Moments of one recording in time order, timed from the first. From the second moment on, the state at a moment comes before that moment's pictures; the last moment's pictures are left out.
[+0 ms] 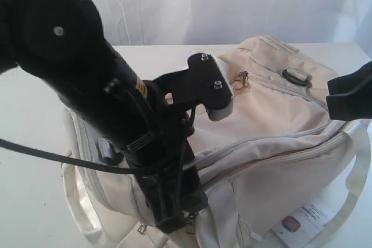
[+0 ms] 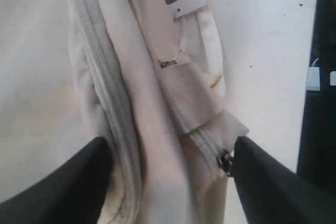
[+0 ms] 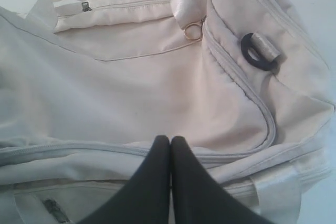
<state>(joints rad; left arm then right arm) -0.82 1.49 -1.19 -0.30 0.89 0.60 0.13 0.86 -0.80 0.21 0.70 -0.22</state>
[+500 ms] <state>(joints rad) -0.83 1.57 -1.20 0.15 1.22 0.39 0.13 0.85 -0.78 0.21 0.67 -0.22</state>
